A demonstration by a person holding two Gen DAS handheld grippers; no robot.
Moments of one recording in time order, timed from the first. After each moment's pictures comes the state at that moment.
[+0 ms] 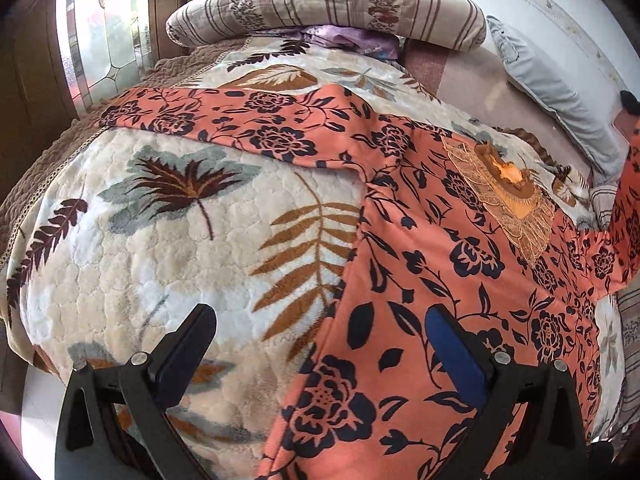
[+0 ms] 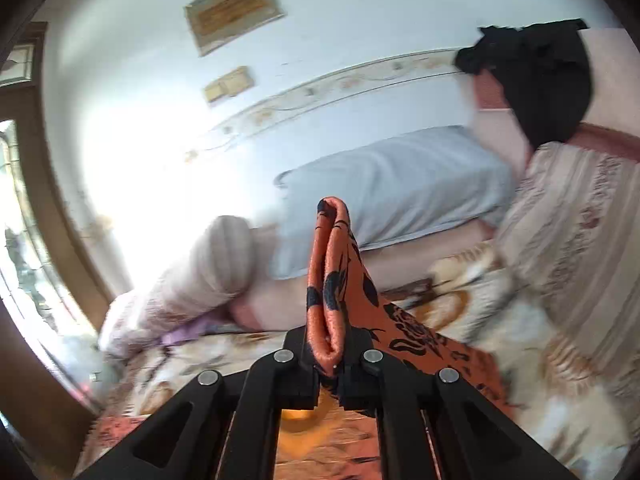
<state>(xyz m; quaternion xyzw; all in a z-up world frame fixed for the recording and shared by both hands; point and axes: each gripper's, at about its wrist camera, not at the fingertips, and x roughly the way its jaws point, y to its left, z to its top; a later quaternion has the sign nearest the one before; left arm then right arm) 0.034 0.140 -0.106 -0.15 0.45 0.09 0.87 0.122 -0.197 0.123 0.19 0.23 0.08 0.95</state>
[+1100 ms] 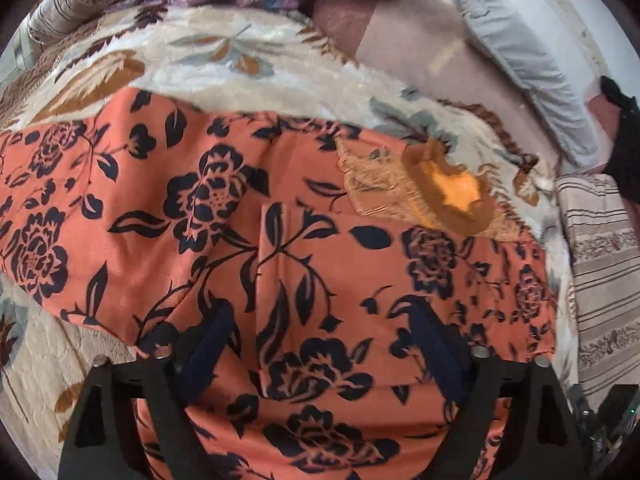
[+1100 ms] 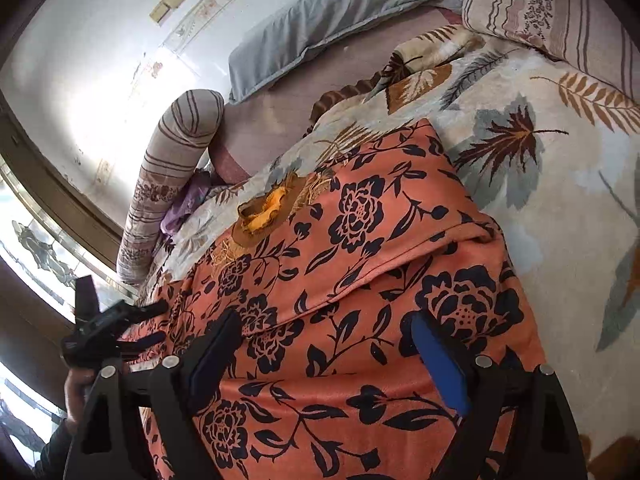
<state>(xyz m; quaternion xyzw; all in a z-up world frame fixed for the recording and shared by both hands) 0.239 0.063 -0.136 -0.16 0.55 -0.03 0.82 0.063 -0.257 -0.128 0.30 0.38 0.12 0.86</state>
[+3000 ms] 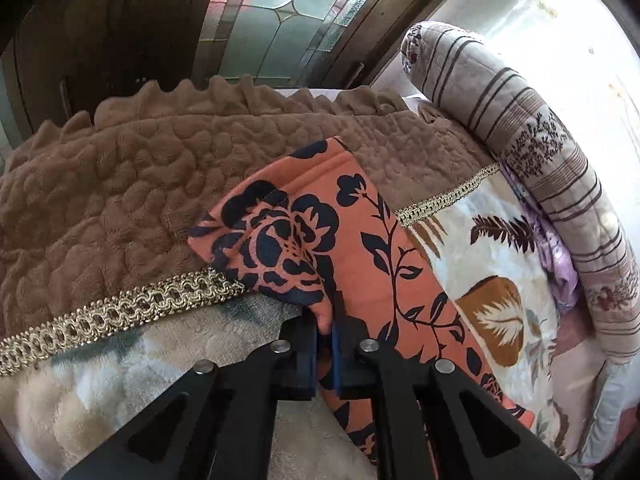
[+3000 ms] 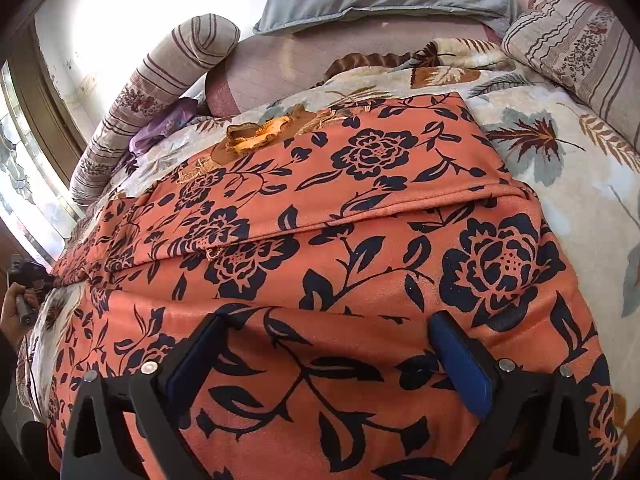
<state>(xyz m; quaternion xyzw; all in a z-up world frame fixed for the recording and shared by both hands) 0.190 0.459 -0.141 -0.39 0.37 0.28 0.79 0.046 -0.180 -0.164 0.14 0.42 0.09 0.89</state>
